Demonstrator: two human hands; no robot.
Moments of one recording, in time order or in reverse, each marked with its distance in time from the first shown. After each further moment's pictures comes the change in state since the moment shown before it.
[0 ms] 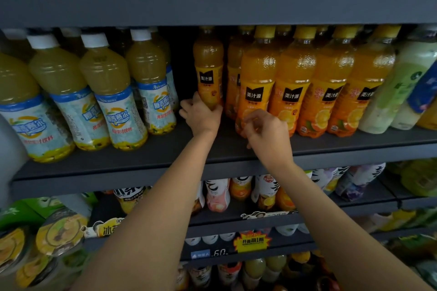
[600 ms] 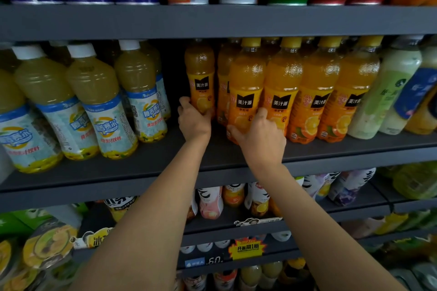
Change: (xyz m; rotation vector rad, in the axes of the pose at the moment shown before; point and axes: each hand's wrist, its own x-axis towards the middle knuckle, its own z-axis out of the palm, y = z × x) left_hand 0.008 0.003 0.010 -0.110 0.053 -0.017; right_hand 0.008 -0.019 -0.006 -0.472 0.015 0.237
